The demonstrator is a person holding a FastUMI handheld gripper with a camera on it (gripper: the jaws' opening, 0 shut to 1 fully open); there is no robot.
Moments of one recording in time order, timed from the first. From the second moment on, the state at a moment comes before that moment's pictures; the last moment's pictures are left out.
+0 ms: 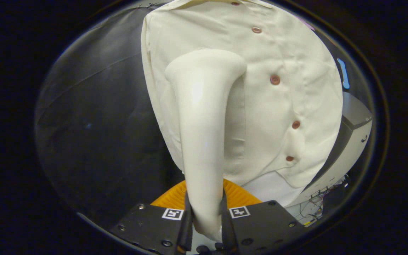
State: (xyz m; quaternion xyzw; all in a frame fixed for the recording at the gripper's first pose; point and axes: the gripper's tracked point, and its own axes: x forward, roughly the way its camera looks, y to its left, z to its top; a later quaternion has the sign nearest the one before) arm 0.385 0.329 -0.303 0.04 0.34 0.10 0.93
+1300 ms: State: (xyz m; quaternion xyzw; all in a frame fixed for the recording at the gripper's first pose) arm 0.286 0.292 -0.243 0.07 0.36 0.08 0.93
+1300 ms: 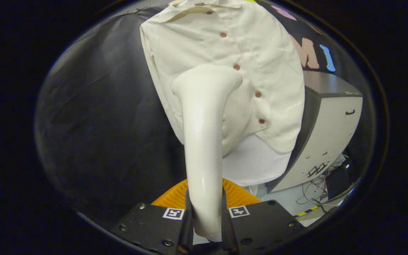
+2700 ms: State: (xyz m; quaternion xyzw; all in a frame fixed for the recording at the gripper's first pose) arm 0.427 0.180 -0.083 0.04 0.17 0.11 0.98
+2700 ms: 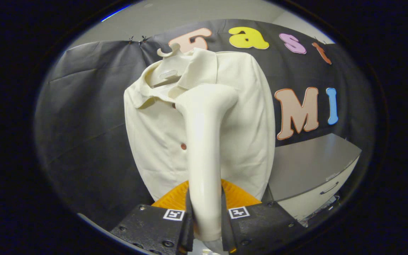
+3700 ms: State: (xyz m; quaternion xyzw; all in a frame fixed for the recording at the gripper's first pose) arm 0.412 0.152 -0.251 0.11 0.30 0.14 0.94
